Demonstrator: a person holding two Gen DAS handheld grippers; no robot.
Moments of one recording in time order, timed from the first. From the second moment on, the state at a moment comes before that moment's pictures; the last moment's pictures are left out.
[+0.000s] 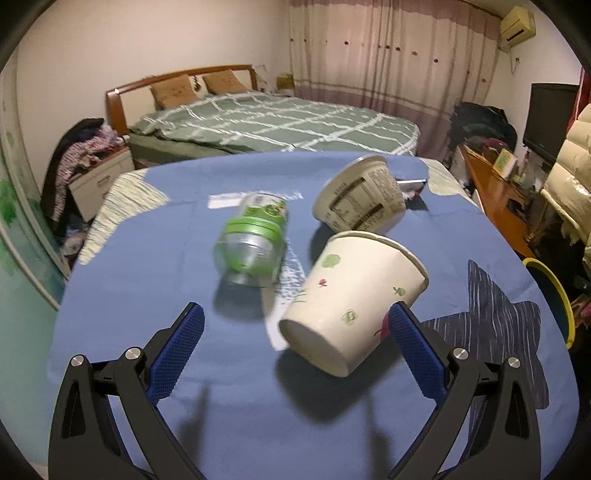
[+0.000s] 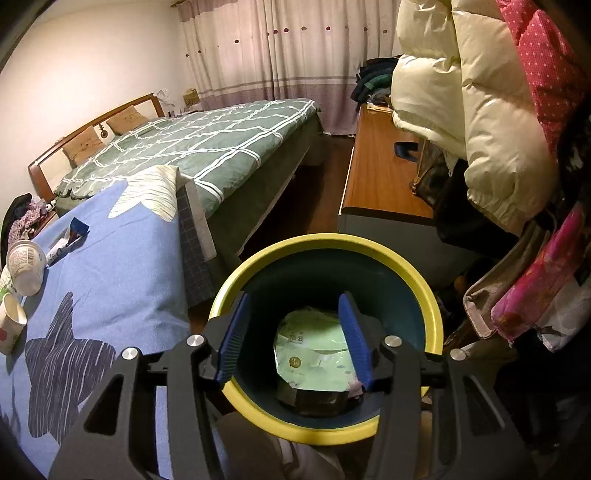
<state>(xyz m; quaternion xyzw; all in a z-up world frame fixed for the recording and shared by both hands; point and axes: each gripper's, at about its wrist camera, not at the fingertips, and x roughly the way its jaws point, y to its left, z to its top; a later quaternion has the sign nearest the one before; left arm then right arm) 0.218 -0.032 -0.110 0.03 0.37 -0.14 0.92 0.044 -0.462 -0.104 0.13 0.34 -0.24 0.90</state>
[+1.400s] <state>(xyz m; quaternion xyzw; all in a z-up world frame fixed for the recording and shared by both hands) 0.240 -0.124 -0.117 0.10 0.40 -0.26 0.87 0.042 -0.457 -0.109 0.15 0.35 -0.21 0.90</state>
